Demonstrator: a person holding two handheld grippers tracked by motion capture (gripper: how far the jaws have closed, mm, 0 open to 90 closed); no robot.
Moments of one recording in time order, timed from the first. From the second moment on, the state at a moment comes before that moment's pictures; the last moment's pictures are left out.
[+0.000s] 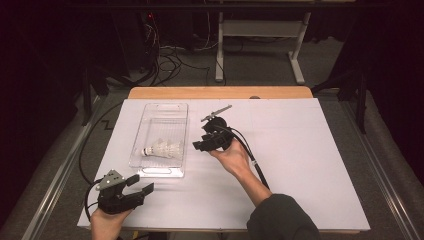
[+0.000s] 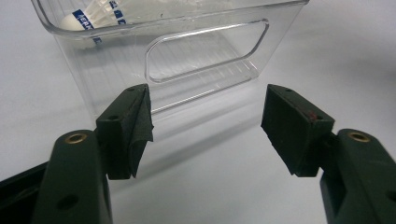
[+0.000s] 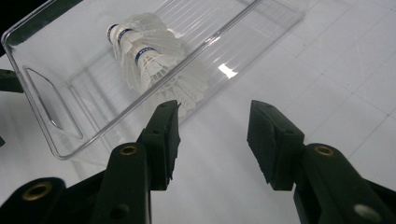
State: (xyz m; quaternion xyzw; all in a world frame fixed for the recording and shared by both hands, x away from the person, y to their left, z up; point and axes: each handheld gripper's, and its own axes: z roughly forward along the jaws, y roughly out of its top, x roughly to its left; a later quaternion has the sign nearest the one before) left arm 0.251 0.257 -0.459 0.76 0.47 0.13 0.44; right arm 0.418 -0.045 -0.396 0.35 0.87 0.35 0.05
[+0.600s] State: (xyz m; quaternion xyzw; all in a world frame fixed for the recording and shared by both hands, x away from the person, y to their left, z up) left arm 0.251 0.258 -0.459 0.75 0.47 0.13 0.44; right arm 0.416 -0.066 -0.399 0.37 0.86 0.36 0.06
